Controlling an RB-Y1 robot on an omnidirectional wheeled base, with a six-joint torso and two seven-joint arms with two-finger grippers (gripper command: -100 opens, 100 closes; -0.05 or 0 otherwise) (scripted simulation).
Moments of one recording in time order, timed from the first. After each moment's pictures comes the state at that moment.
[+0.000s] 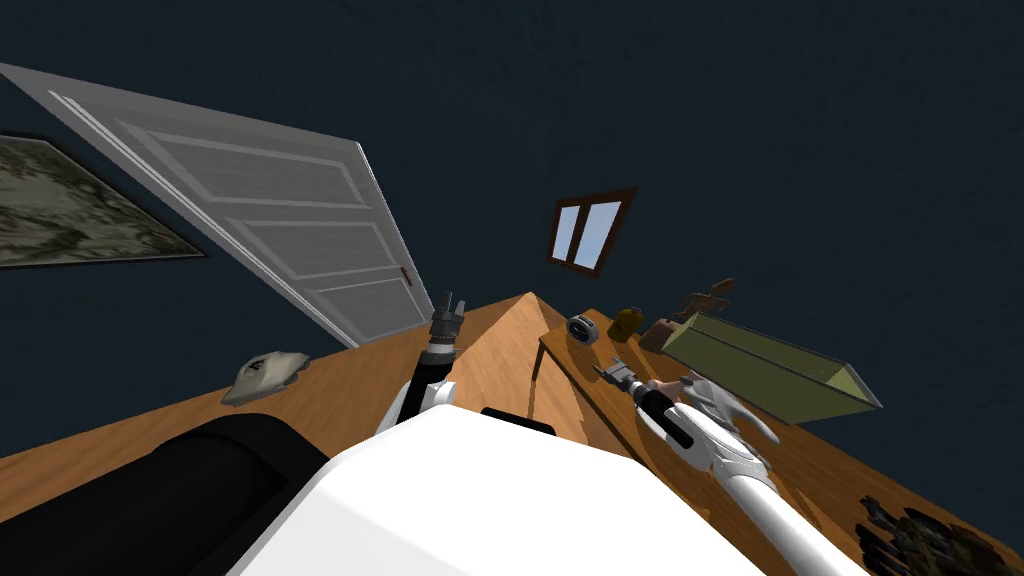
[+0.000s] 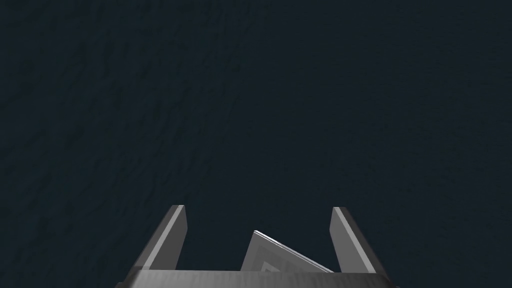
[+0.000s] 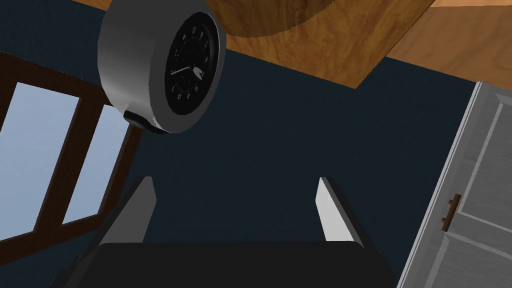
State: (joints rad) left arm 0.54 -0.01 -0.05 -2.27 -0.09 -0.45 0.10; right arm -0.01 -0.78 0.26 -1.08 0.69 -0.42 0.60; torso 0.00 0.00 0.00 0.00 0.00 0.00
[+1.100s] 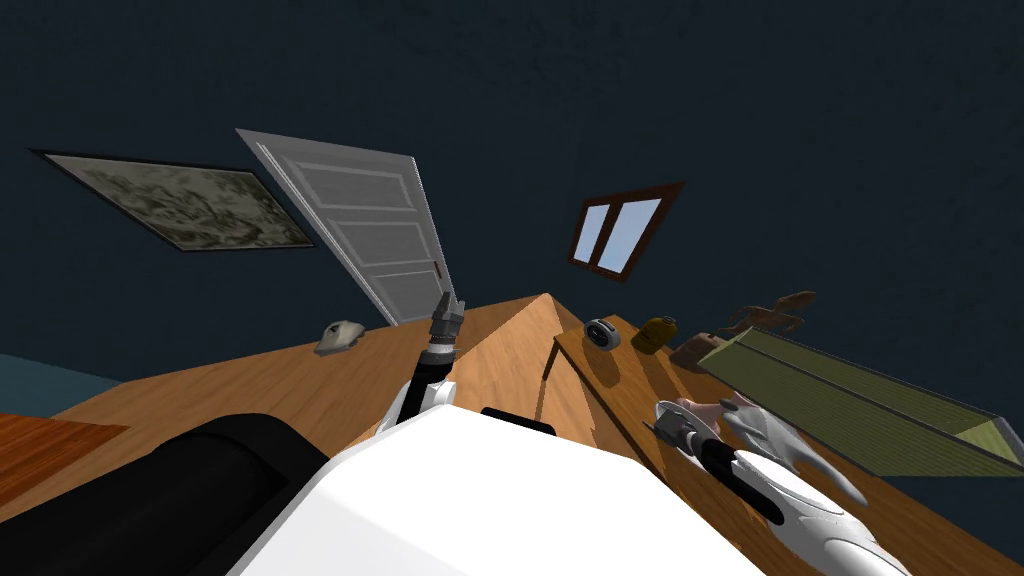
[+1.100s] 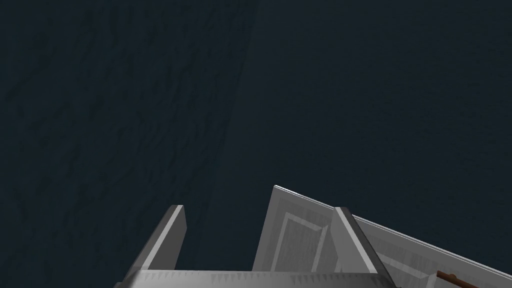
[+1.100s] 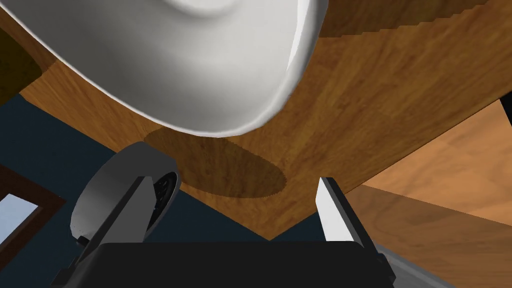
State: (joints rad) left arm 0.54 -0.01 -0.05 -2.27 -0.09 -0.45 0.10; right arm -0.01 -0.93 0.42 -0.73 0.81 -0.41 0.65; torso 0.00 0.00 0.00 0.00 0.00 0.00
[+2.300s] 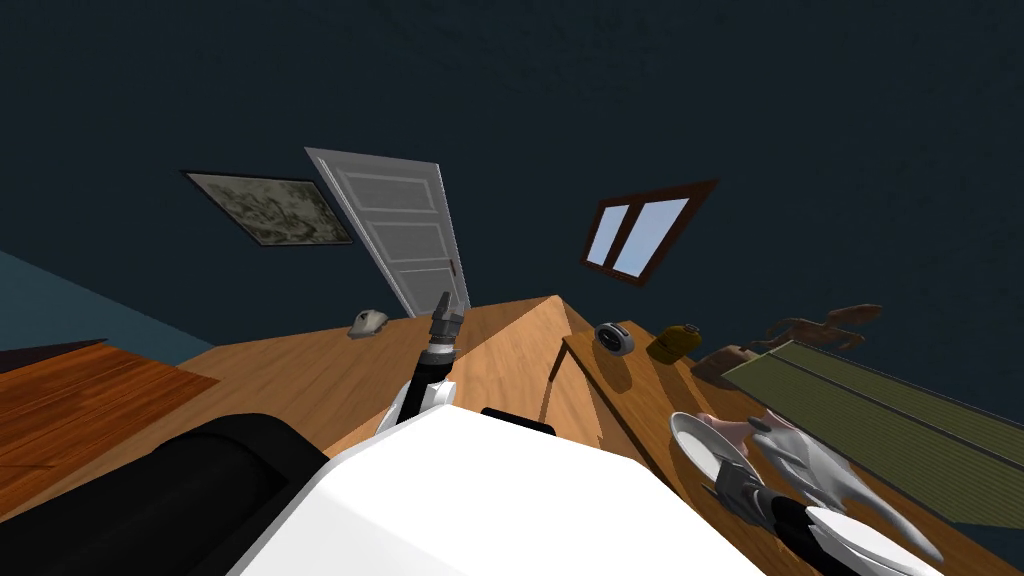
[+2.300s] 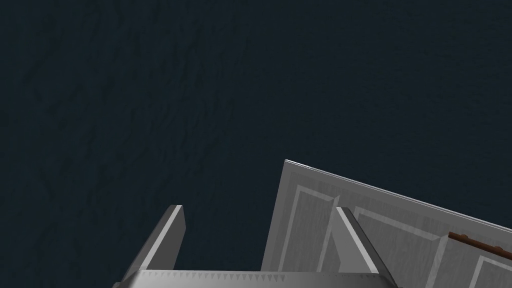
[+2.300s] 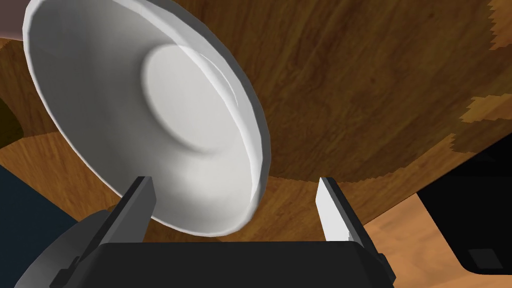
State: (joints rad) left arm 0.54 -0.01 -0.05 -2.27 -0.09 -0.45 0.10; right arm 0.01 -0.99 0.52 -0.53 0.88 -0.42 0.68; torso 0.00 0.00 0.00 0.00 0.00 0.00
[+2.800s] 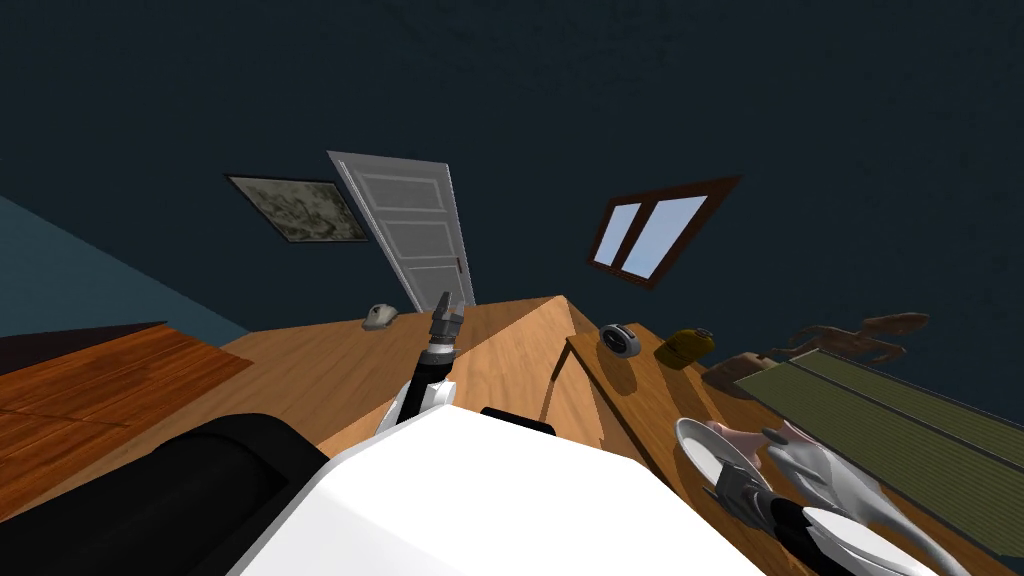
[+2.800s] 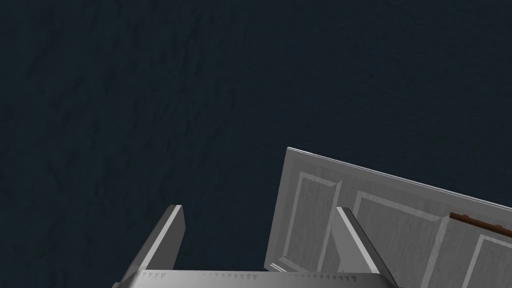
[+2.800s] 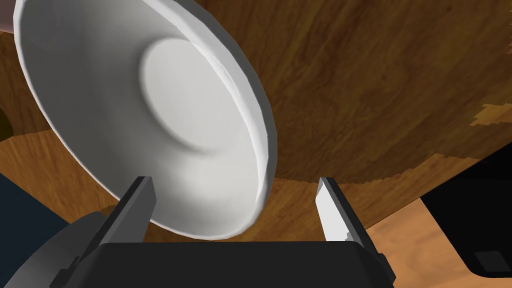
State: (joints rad) left arm 0.54 -0.01 -0.05 -2.27 -0.09 -0.45 0.10; right arm 0.01 -0.99 0.54 -0.52 0.90 -0.41 0.62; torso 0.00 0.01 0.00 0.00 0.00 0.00
